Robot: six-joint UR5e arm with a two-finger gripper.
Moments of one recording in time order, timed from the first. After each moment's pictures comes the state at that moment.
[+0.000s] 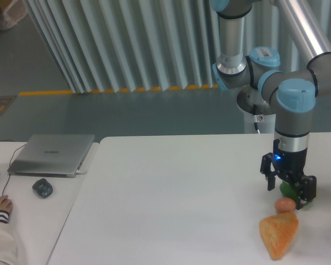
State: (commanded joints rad) arm 2.40 -1.91 -1.57 -1.01 1.51 0.91
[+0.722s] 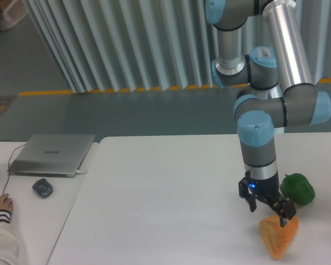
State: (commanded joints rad) arm 2.26 -2.06 -1.50 -1.00 1.65 0.75
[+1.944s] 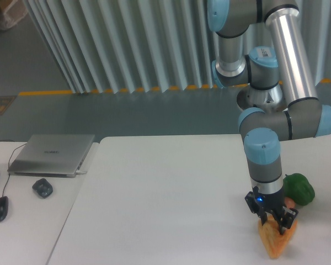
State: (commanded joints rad) arm 2.28 -2.09 -1.49 -1.00 1.65 0.68
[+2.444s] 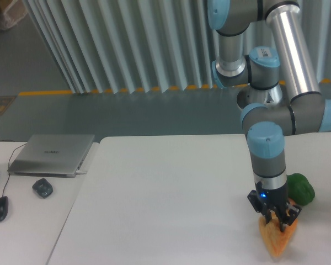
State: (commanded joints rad) arm 2.30 -2.05 -1.45 -1.06 1.61 0.69
